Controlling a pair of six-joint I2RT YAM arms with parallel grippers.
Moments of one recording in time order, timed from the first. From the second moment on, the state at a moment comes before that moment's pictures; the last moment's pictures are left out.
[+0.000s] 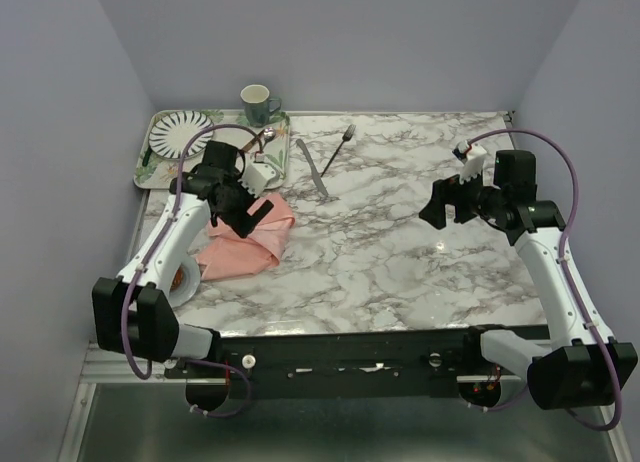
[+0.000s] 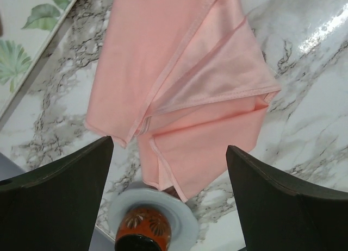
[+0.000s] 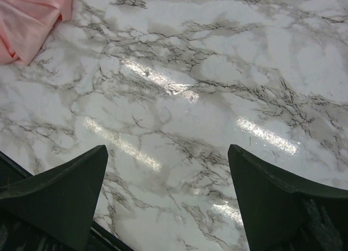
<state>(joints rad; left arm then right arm) -0.18 1.34 1.19 -0.88 0.15 0.54 0.05 1.10 1.07 -0.68 -0.51 -0.18</state>
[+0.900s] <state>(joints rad) -0.54 1.68 1.10 -0.75 0.01 0.85 0.05 1.11 1.07 -0.70 -0.54 -0.18</state>
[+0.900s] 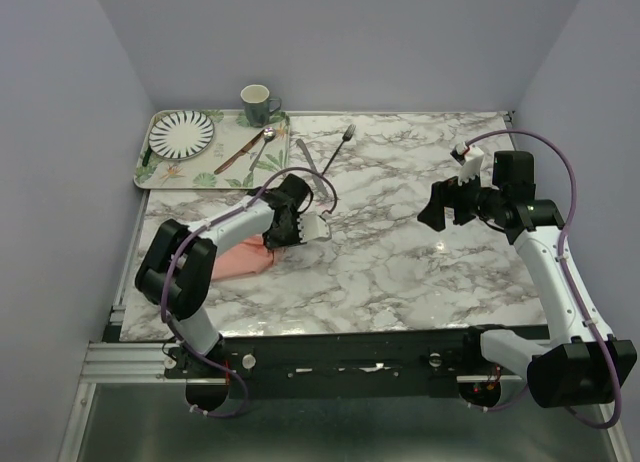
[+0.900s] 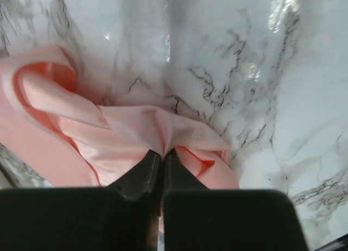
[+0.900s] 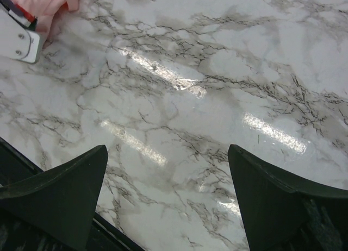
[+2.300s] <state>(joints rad) -0.20 1.30 1.13 -0.73 0.54 0.32 0.05 1.25 1.07 -0.94 -0.65 -0.40</state>
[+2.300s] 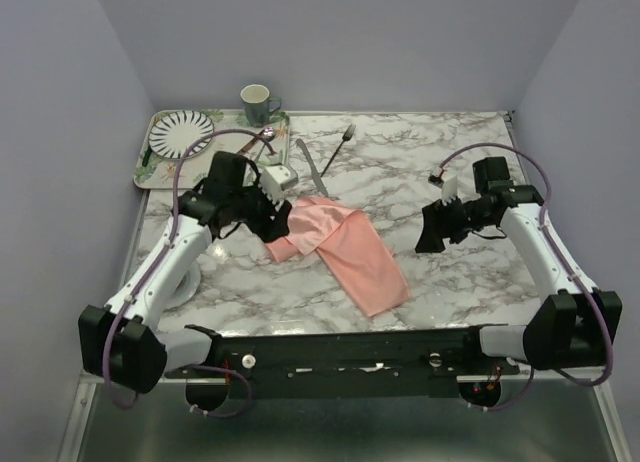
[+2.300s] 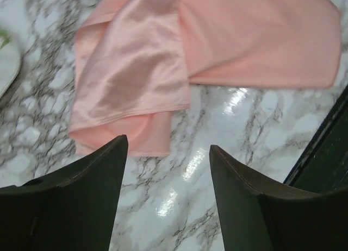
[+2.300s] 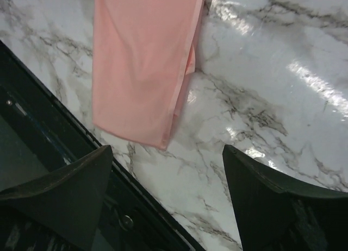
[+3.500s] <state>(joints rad) -0.80 1.51 0.78 -0.18 -0.06 0.78 0.32 1.87 1.09 -1.00 -0.64 -0.29</state>
